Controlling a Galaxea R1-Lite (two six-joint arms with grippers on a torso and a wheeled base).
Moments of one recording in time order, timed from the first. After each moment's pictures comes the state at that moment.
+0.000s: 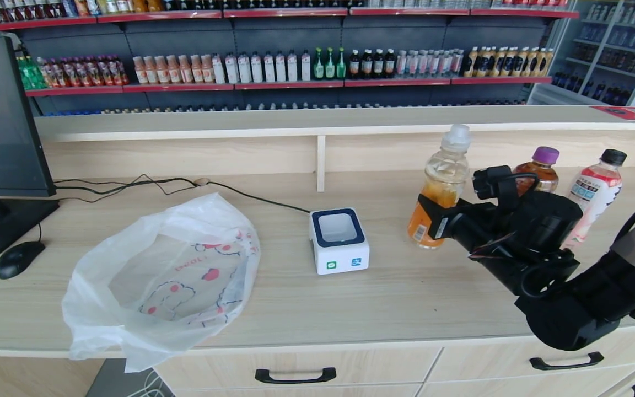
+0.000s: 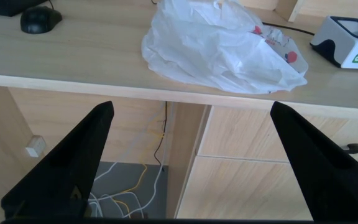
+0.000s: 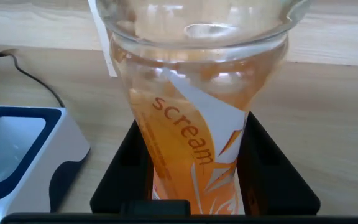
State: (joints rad) left arm 0.00 0.00 0.00 0.00 0.01 -0.04; right arm 0.32 2.03 -0.72 -1.43 -0.05 0.00
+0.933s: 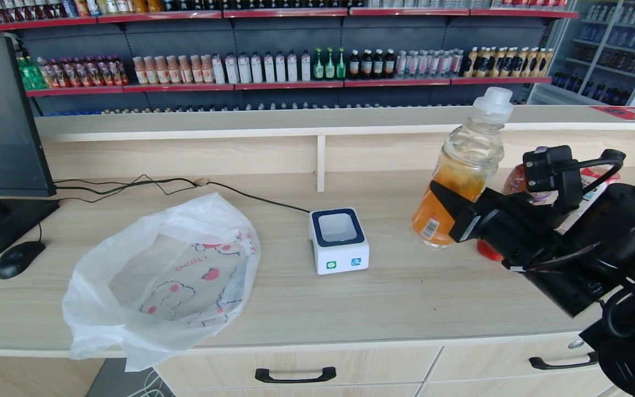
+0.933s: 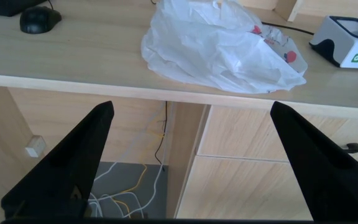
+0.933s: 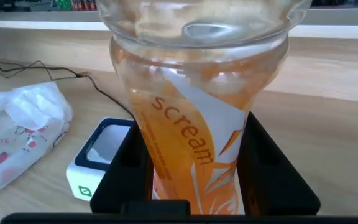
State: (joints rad) left arm 0.00 0.00 0.00 0.00 0.01 -0.04; right arm 0.45 1.74 -0.53 -1.43 -0.04 -0.01
